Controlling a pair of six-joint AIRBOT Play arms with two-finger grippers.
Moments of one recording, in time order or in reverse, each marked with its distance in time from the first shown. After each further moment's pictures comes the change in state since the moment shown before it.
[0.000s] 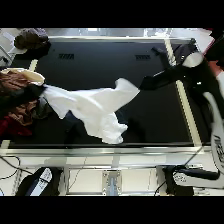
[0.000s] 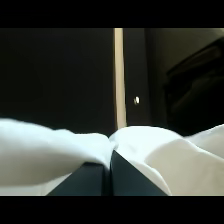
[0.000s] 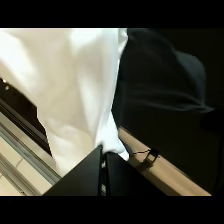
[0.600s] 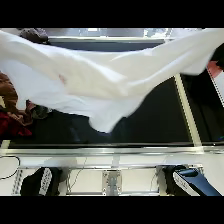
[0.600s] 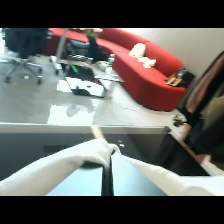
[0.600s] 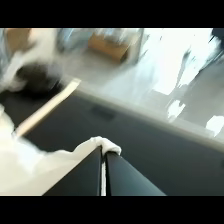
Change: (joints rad) left arm 0.044 0.216 0.500 -0.120 -0.079 -0.069; right arm 0.006 0.472 0.575 -0.285 -0.134 0.103
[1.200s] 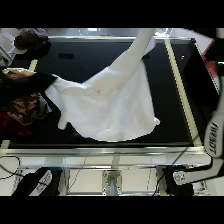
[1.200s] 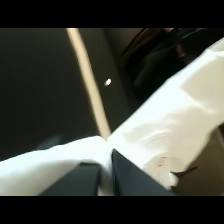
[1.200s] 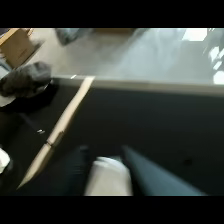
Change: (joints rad) left arm -0.291 -0.237 -0.399 0.196 0.064 -0.083; right arm 0.011 -0.678 -0.069 0.237 -0.482 0.010
